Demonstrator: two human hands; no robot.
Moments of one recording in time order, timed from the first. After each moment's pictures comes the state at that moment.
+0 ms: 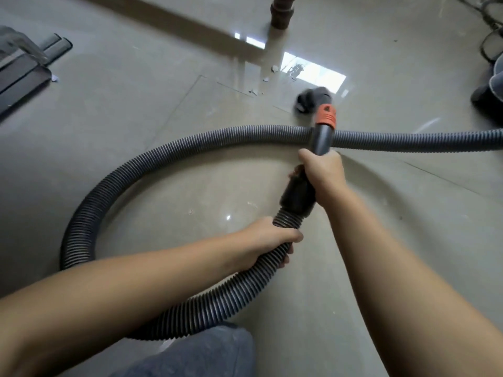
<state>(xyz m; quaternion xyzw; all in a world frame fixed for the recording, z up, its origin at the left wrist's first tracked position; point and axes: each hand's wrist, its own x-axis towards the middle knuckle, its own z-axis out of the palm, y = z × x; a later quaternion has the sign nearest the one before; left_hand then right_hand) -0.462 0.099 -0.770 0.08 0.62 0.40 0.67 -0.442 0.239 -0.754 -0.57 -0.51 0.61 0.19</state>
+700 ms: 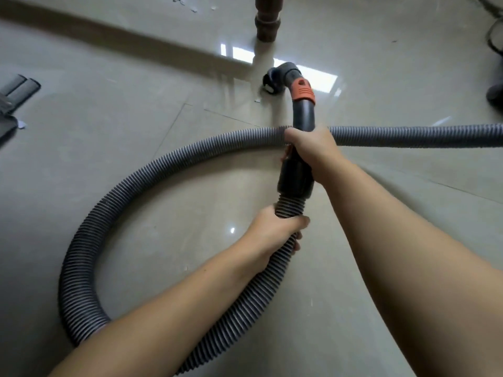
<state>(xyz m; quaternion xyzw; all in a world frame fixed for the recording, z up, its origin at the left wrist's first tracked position) -0.526 0.175 -0.796 0.11 0.64 0.46 0.60 -0.523 0.321 -0.770 -0.55 -0.56 0.59 0.16</state>
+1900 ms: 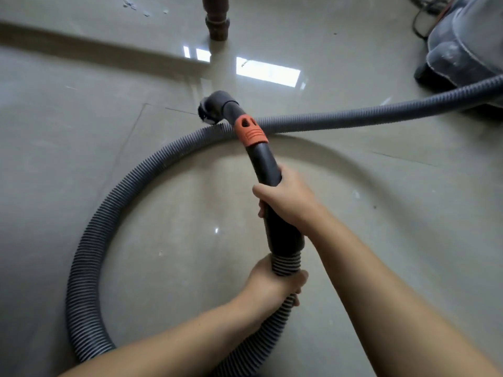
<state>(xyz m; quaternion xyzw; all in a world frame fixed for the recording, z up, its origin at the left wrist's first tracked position) -0.426 0.098 -0.791 0.18 0.64 0.42 0.62 -0.422 0.231 -0.730 -0.49 -0.66 0.57 0.07</state>
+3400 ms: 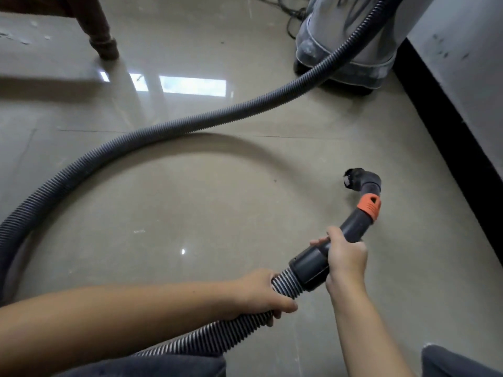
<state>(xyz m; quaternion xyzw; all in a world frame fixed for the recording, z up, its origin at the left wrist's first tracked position) -0.303 0.116 -0.762 0.40 0.52 0.09 0.75 -0.164 0.185 -0.756 -0.76 -0.18 0.45 0.44</state>
